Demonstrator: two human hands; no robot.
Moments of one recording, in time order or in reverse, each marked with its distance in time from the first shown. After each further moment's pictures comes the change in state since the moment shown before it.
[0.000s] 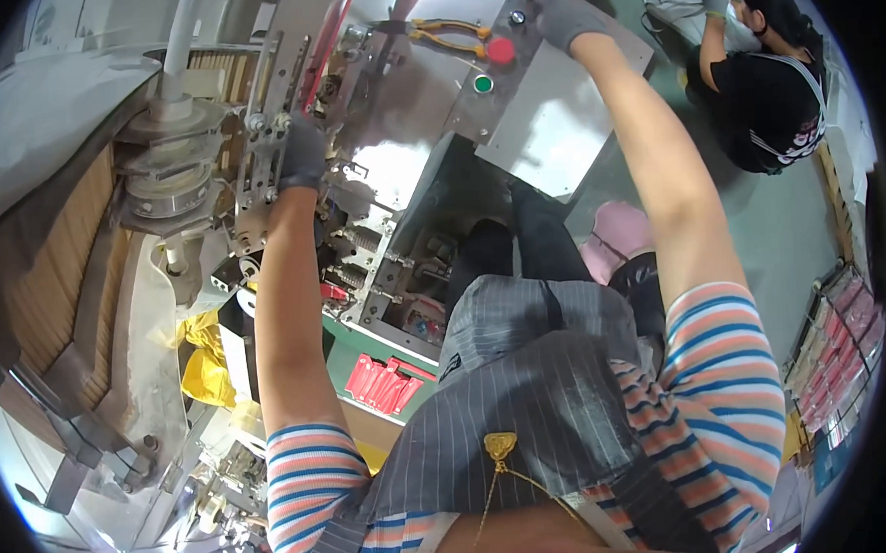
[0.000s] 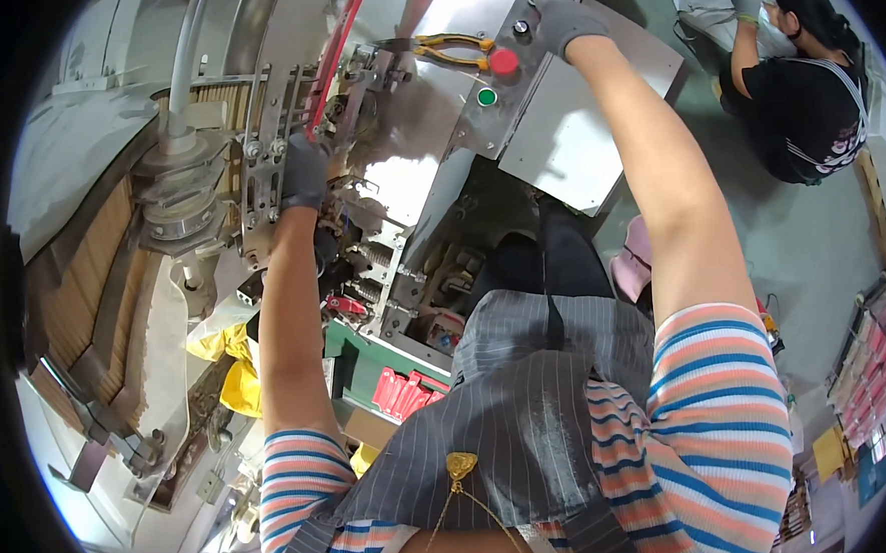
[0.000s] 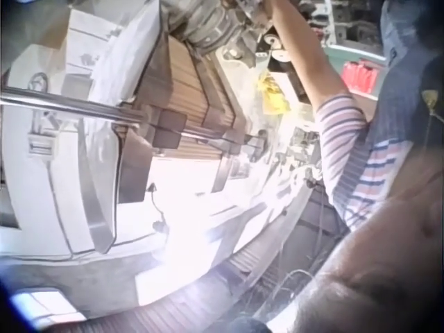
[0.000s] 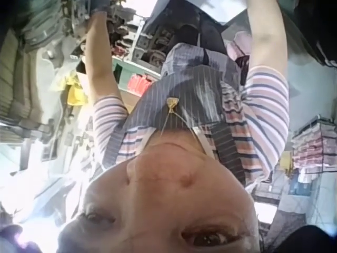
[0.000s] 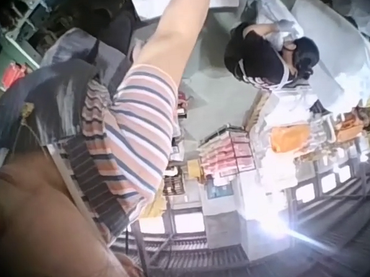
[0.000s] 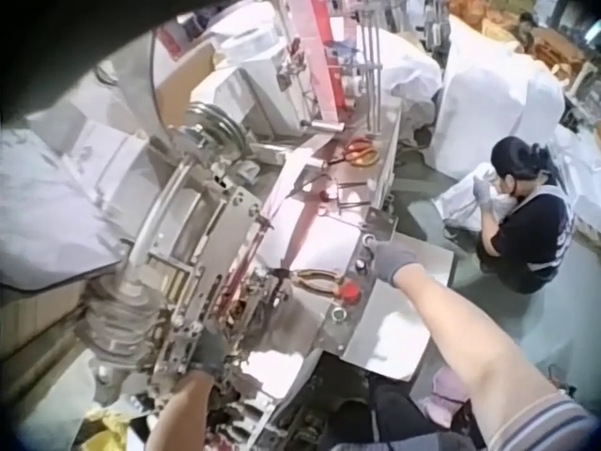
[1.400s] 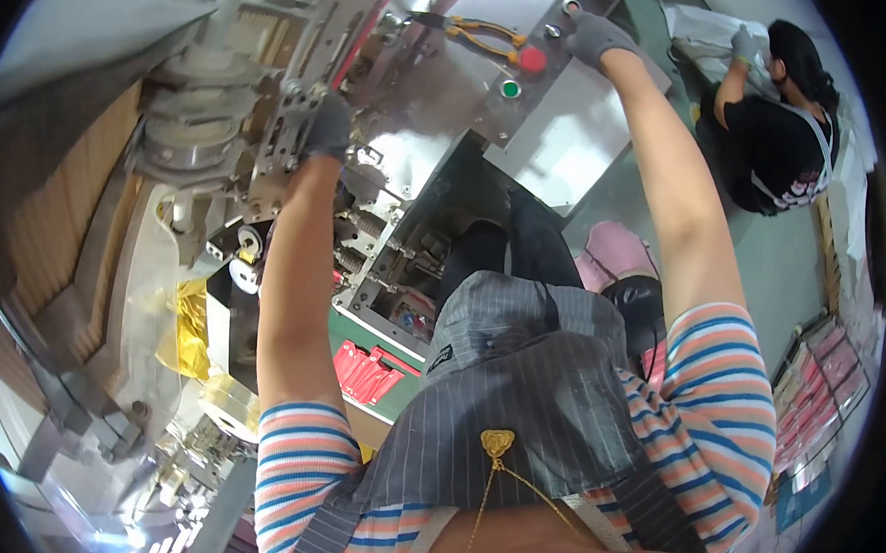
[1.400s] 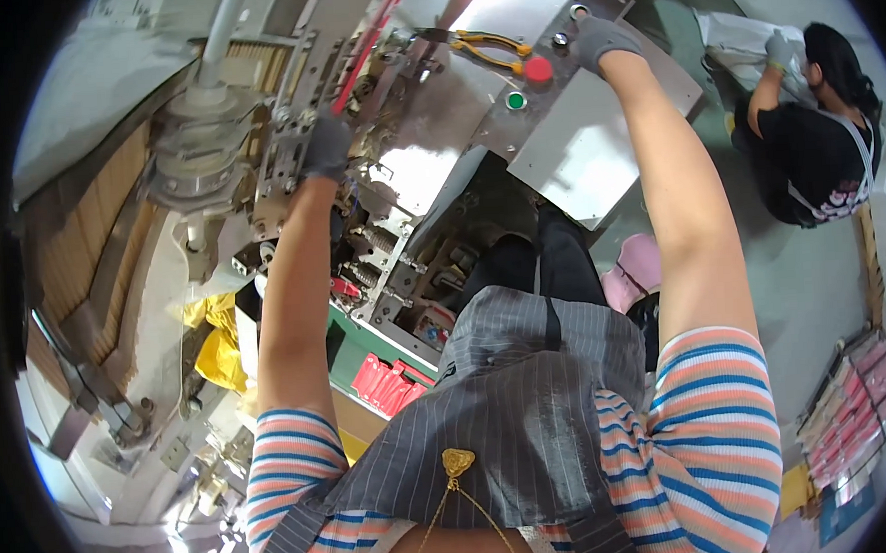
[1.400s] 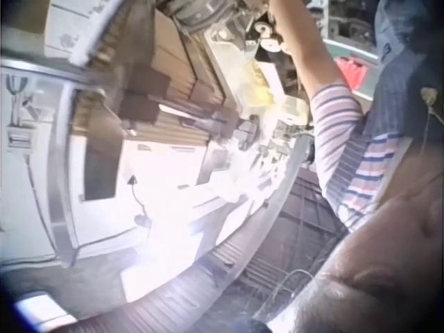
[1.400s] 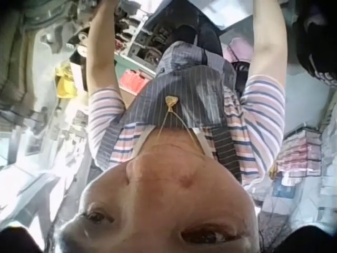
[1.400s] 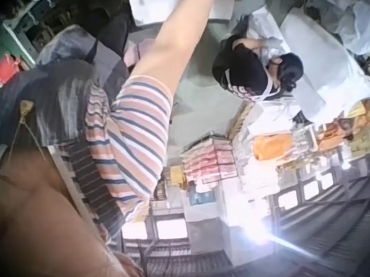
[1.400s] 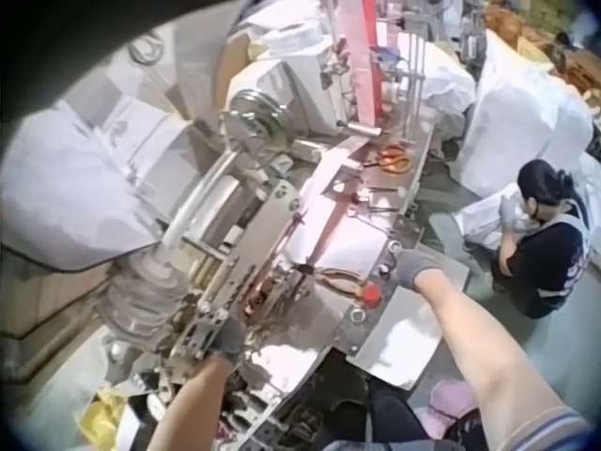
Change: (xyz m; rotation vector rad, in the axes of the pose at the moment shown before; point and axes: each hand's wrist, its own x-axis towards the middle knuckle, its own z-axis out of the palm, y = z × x) left_hand 0.002 -0.010 0.026 0.362 0.125 -0.082; right_hand 0.012 -0.005 0.001 -0.137 -0.131 0.010
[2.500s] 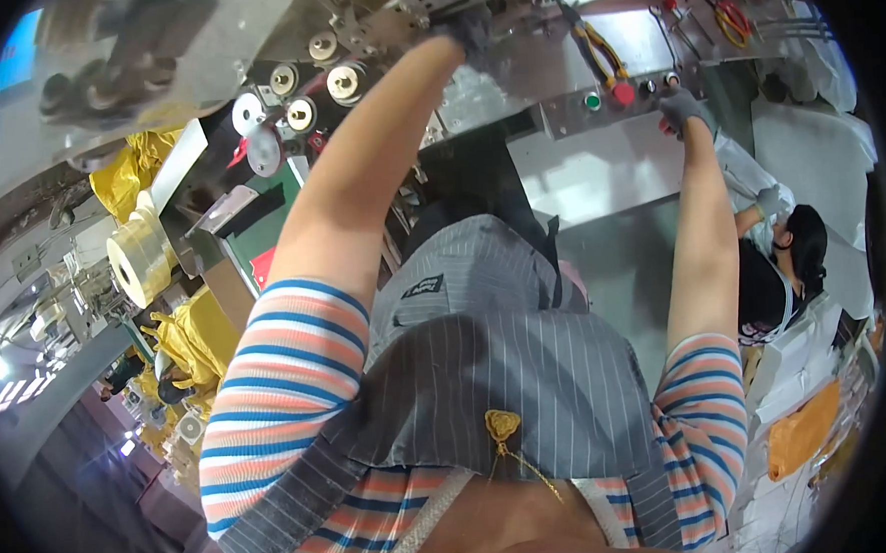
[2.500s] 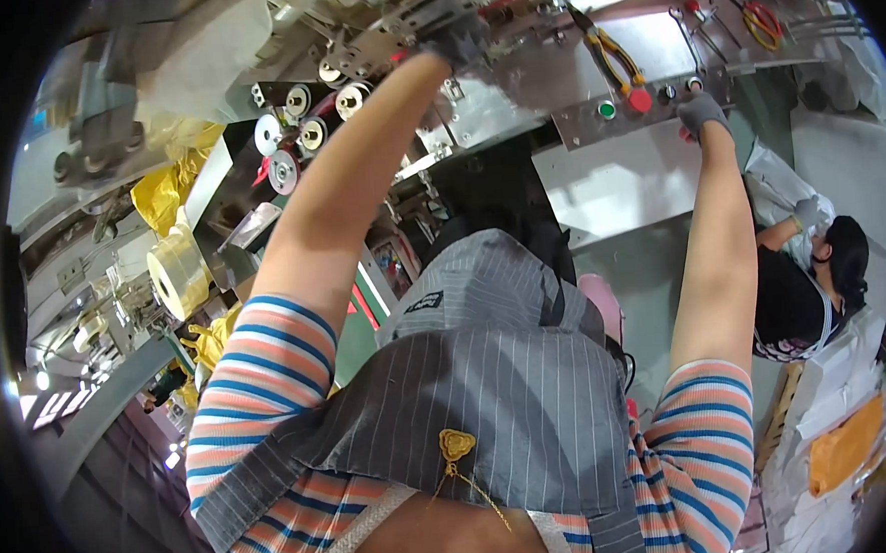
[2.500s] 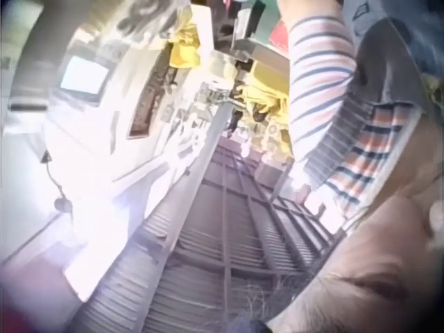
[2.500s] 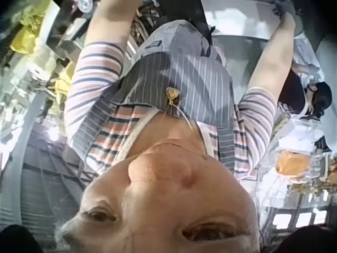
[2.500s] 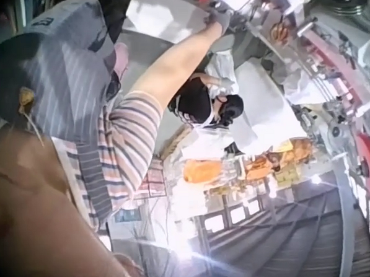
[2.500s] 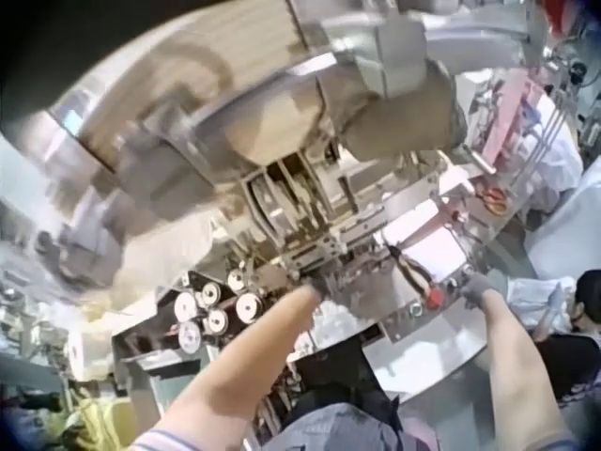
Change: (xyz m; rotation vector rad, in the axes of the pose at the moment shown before) left_hand -0.001 0.024 -0.015 0.621 -0.049 0.453; right_hand 0.020 0.015 0.003 0.184 -0.281 0.100
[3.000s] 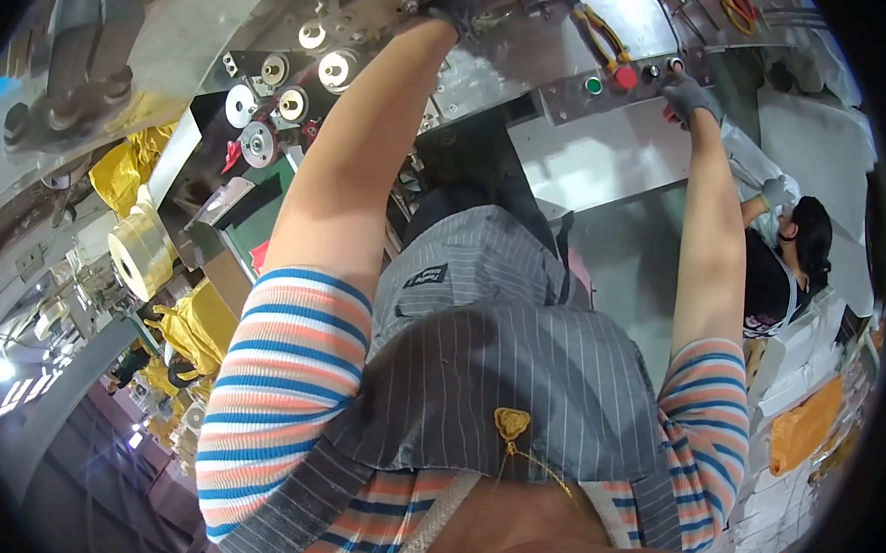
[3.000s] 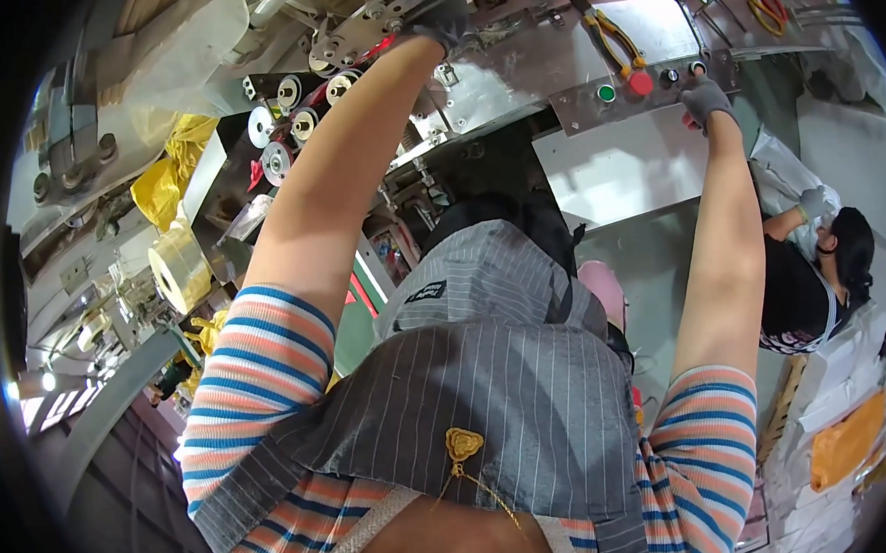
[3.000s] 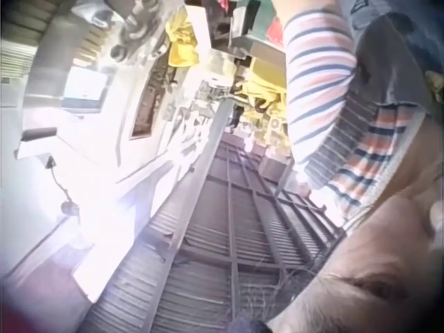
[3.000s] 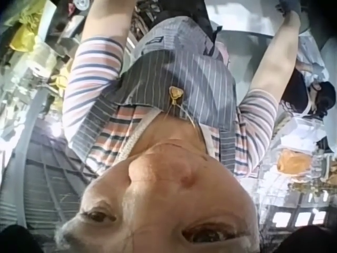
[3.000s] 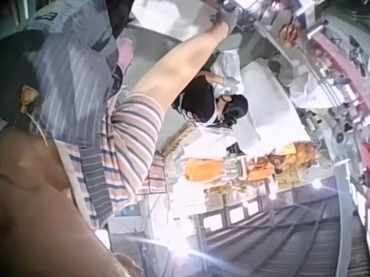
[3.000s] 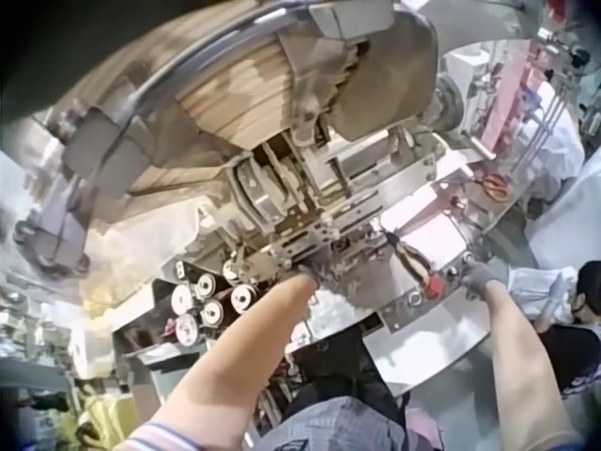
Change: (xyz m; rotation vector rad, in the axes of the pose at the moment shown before) left_hand 0.050 0.018 0.030 -0.337 0.216 -0.173; right_hand -0.008 -0.003 0.000 -0.013 -0.033 -0.018
